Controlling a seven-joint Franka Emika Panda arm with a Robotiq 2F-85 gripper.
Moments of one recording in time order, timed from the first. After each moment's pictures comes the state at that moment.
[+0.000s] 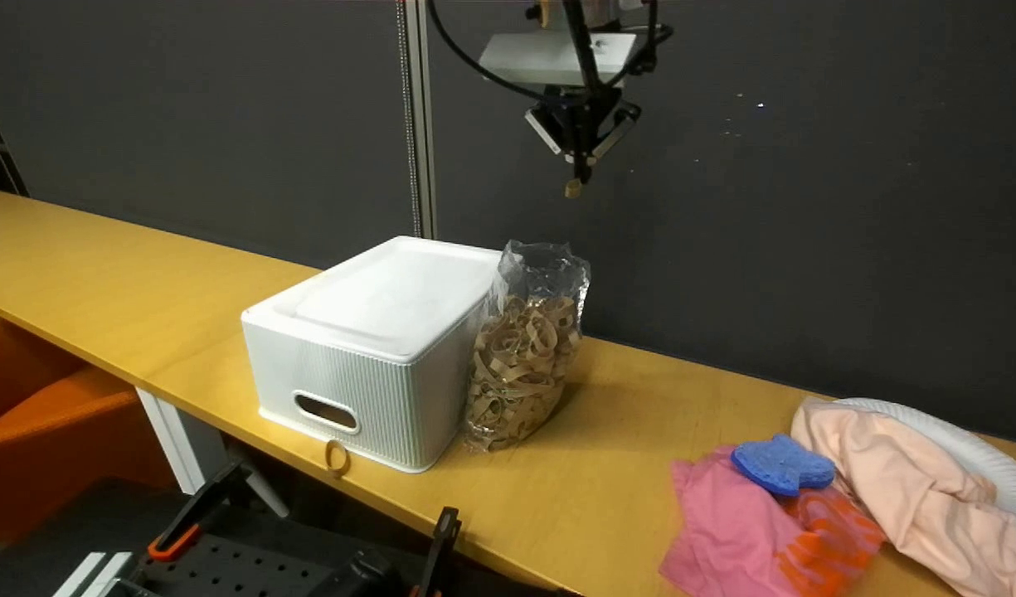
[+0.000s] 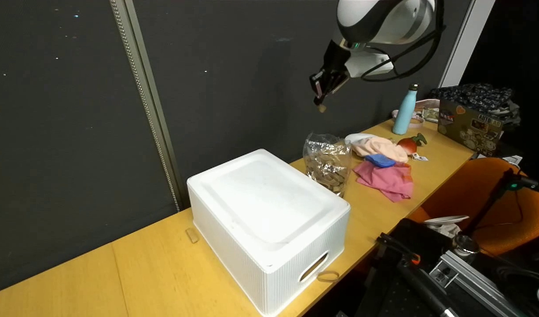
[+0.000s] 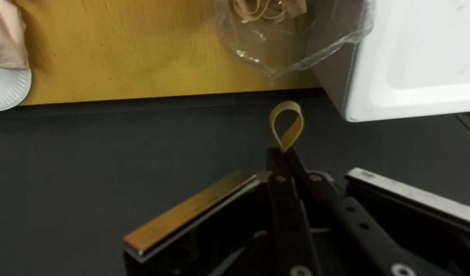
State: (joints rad) arm -0.23 0.15 -0.06 -1.99 0.09 2.53 -0.14
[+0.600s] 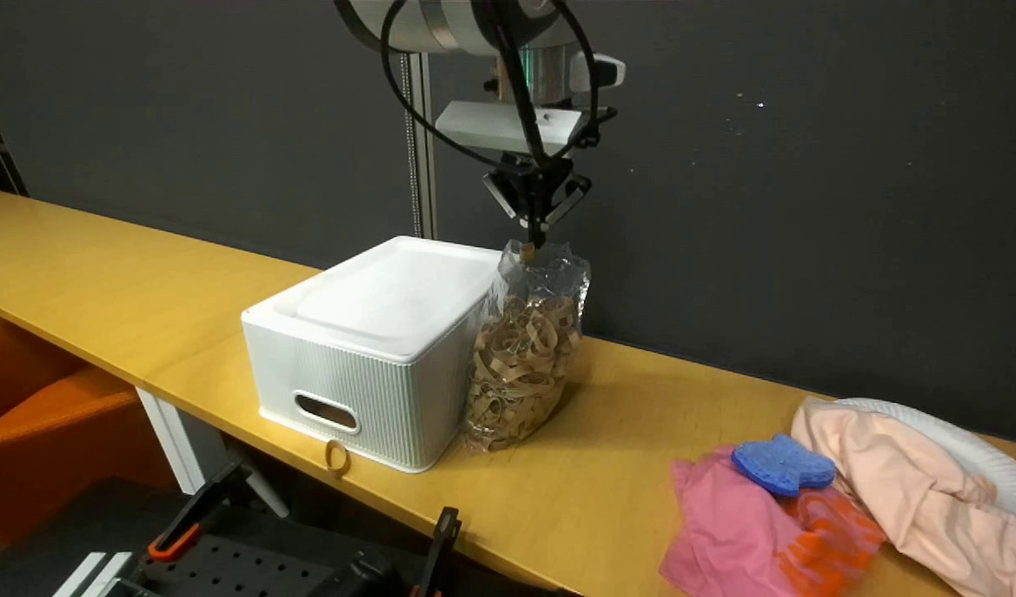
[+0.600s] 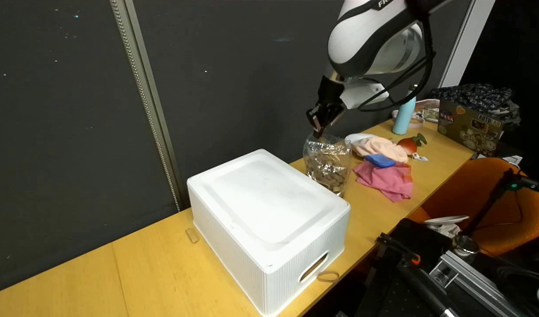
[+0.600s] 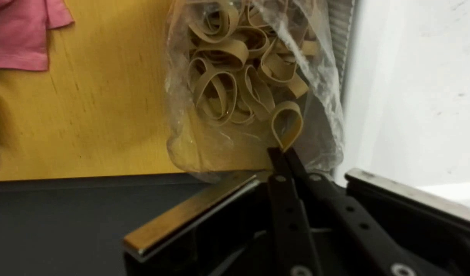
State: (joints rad) arm -0.18 0.19 -0.06 -2.08 0.08 2.50 -0.11
